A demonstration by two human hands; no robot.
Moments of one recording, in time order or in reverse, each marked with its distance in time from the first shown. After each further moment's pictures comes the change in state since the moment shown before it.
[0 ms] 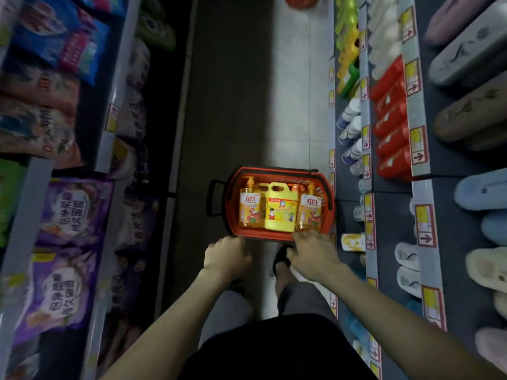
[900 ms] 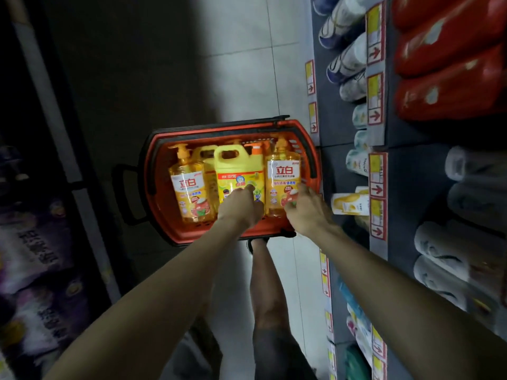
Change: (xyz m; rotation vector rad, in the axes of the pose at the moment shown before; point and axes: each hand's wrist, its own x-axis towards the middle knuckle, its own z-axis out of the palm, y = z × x) left_hand 0.348 0.122 0.141 -0.114 -0.309 0.019; right_hand 0.245 0.158 0.138 0.609 -0.171 0.494
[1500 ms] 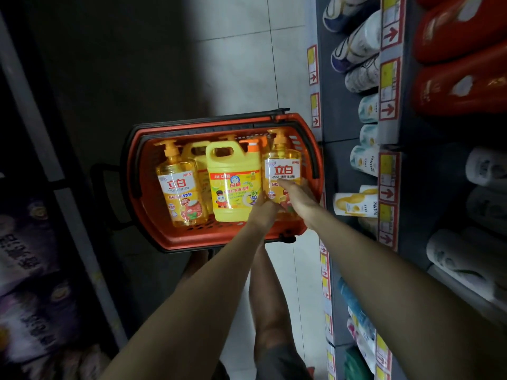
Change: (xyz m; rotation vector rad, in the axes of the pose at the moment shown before) left_hand 0.028 0.042 0.055 -1.028 -0.179 -0.202; right_hand 0.081 0.010 0.034 0.805 -0.147 0.336
